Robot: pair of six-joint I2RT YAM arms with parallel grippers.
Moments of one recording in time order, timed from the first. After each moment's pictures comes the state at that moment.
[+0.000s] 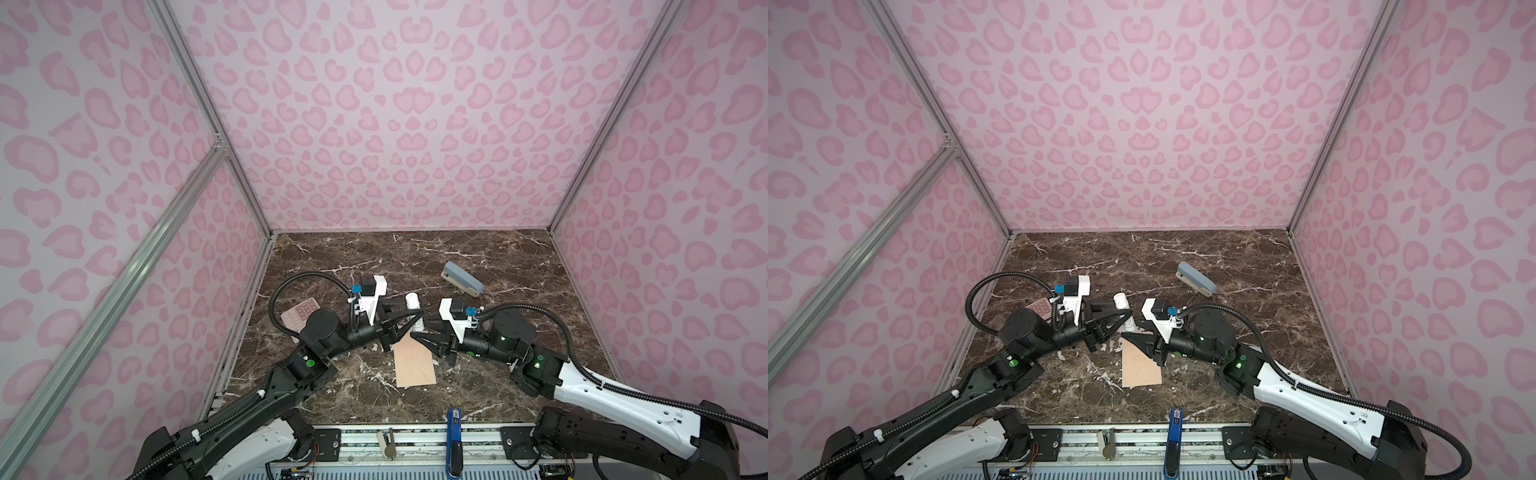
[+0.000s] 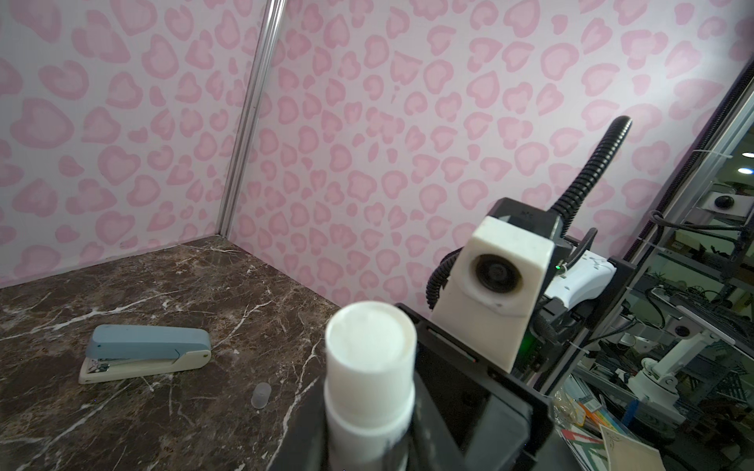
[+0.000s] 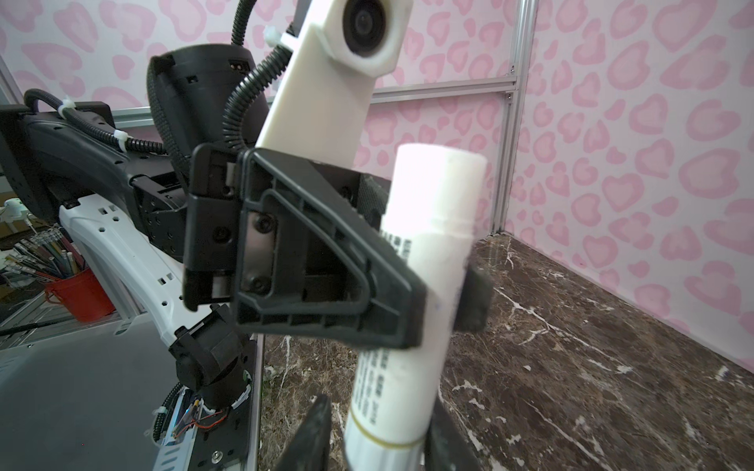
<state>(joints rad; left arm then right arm) -0.77 0.92 0.62 0.47 0.47 -0.46 0.94 0.97 0.67 0.23 -0.33 0.07</state>
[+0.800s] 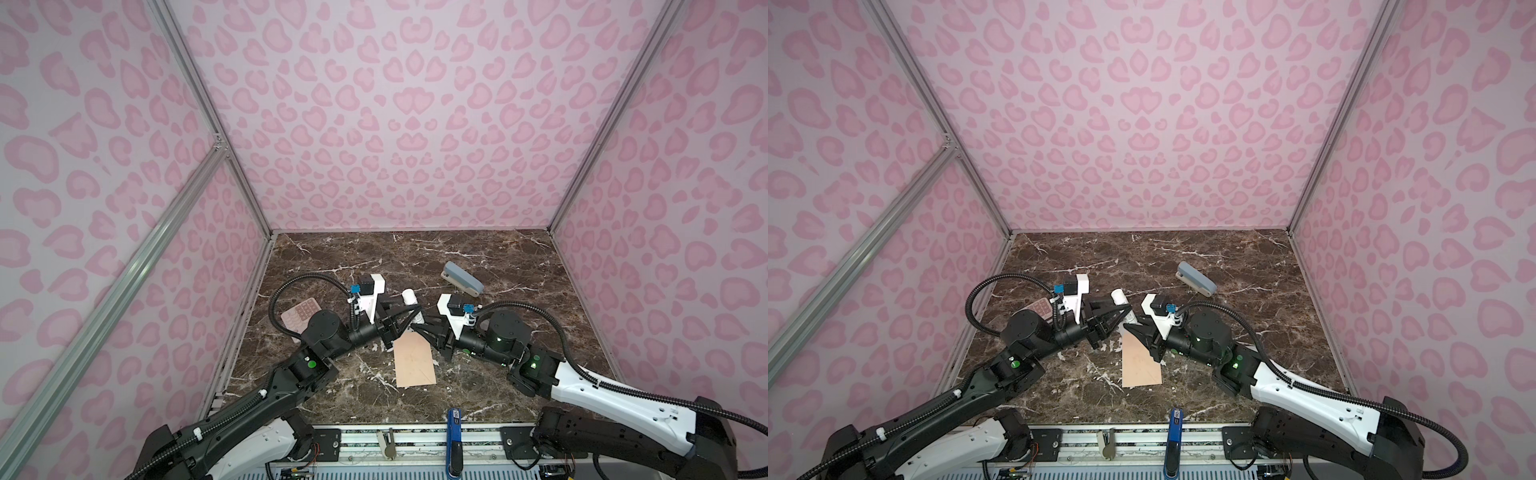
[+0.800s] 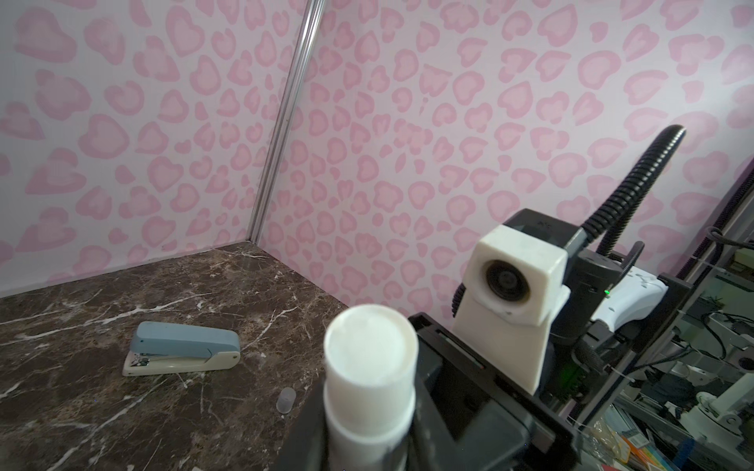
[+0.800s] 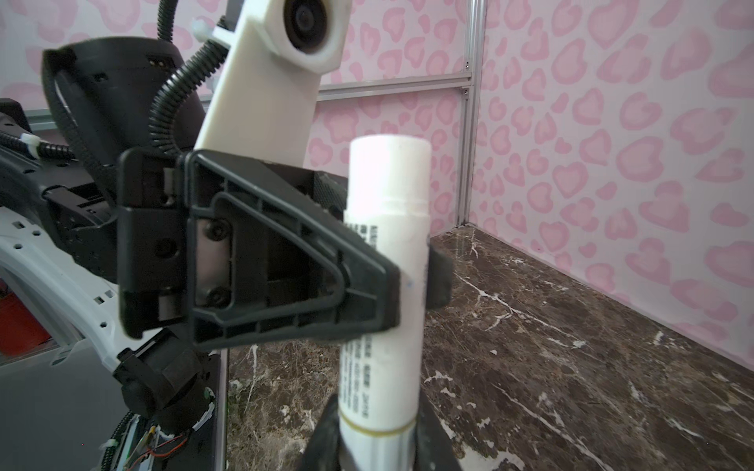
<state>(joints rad) -0.78 0.92 0.60 0.48 0.35 -0.45 0.96 1.00 0.67 0.25 -0.15 0.07</state>
